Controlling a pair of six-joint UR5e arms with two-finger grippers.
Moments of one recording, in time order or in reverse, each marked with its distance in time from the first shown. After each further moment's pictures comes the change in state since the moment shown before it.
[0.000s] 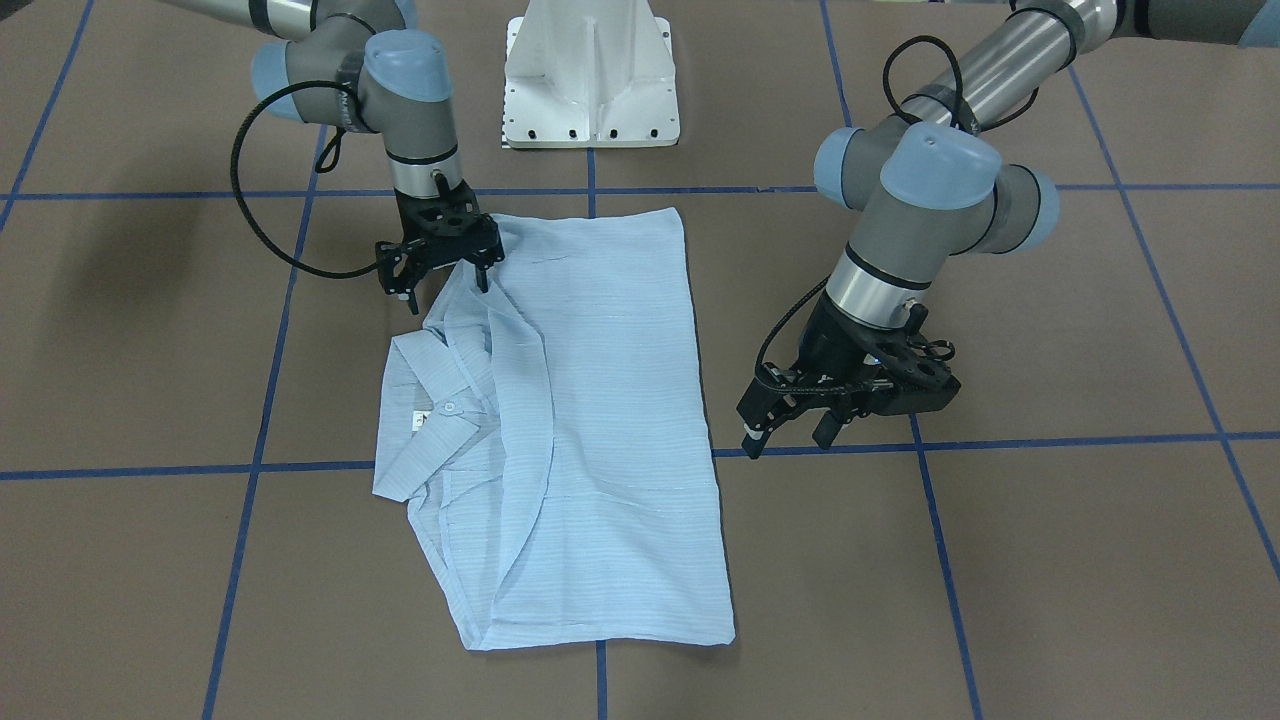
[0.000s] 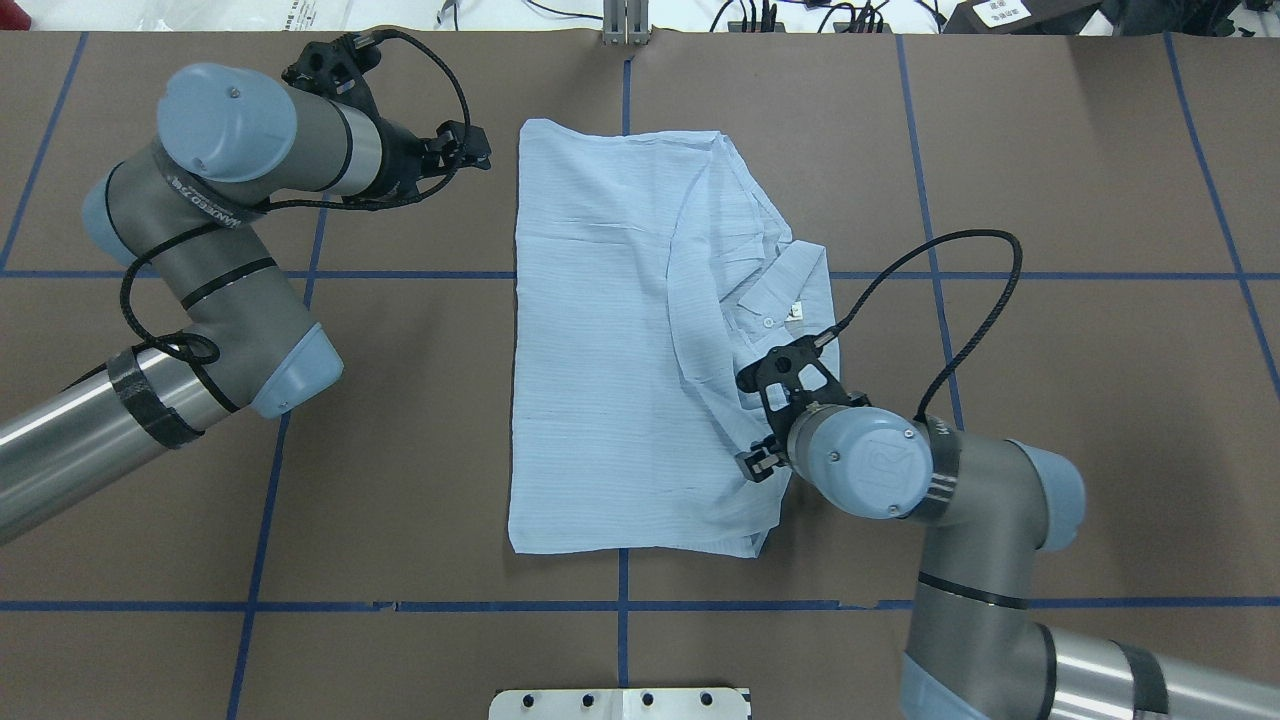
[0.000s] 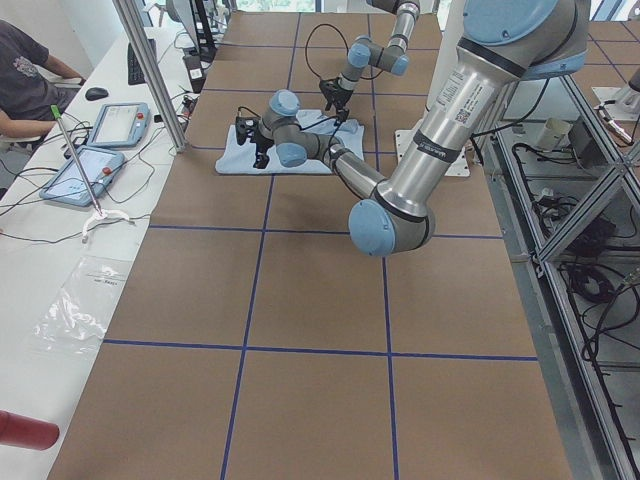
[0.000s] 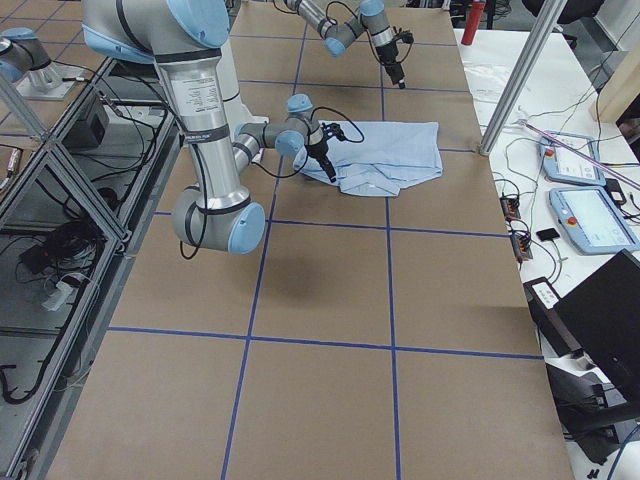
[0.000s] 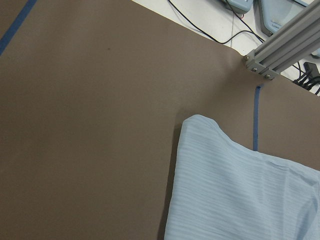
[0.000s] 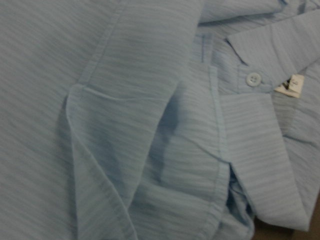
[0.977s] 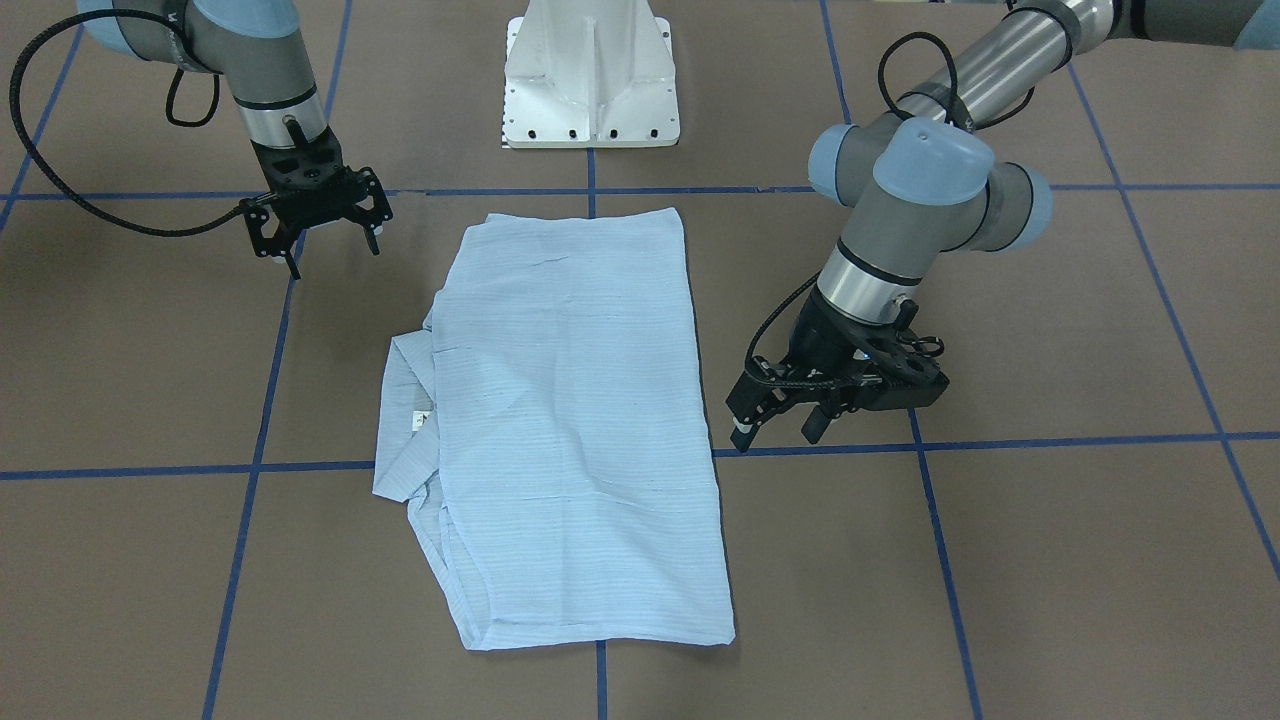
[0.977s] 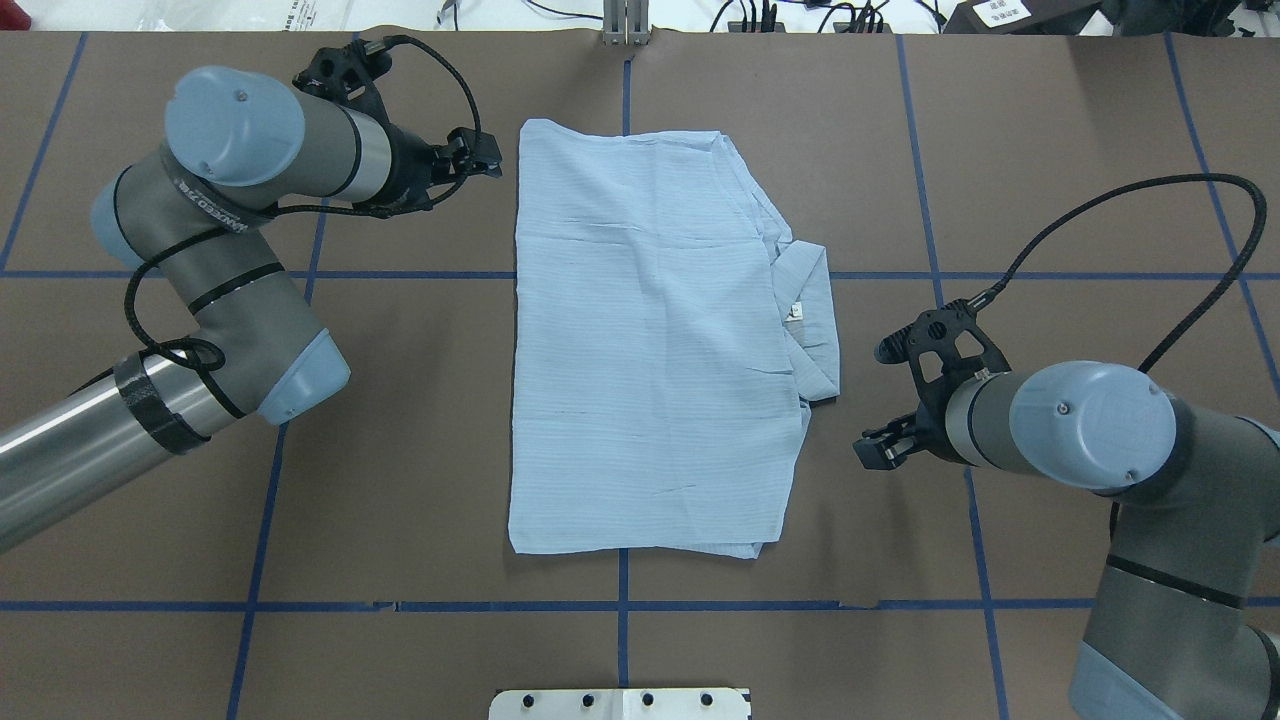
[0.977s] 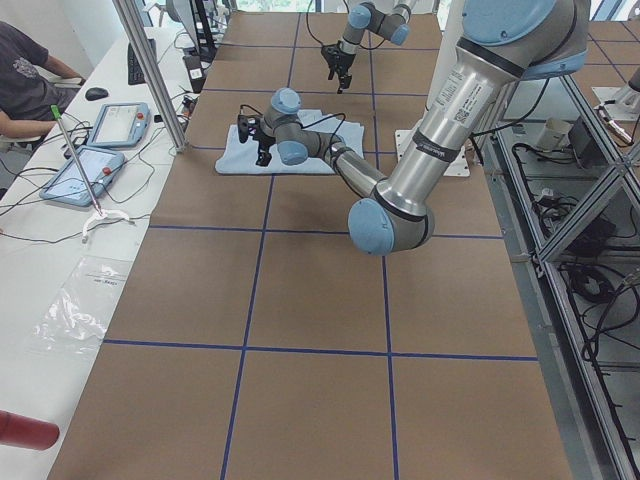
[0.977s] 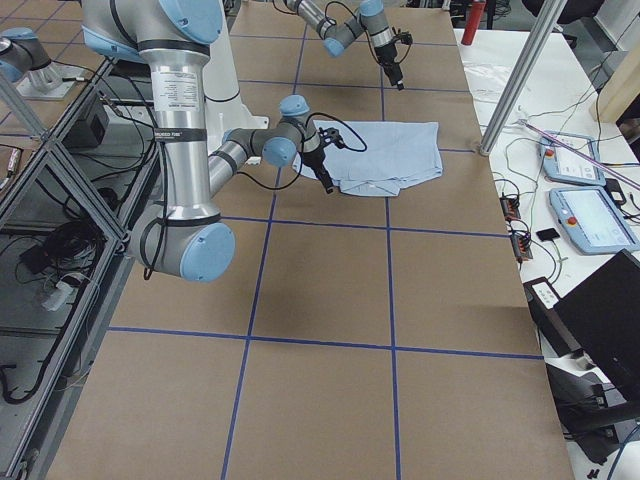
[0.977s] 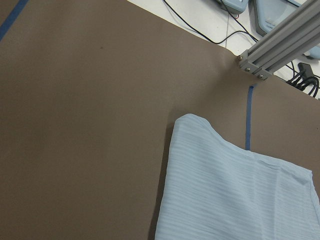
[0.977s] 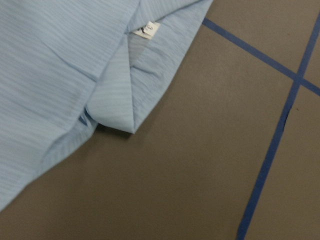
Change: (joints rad) left arm 0.021 -0.002 -0.013 0.002 -0.042 -0.017; right arm 0.115 -0.193 0.239 0.008 0.153 -0.062
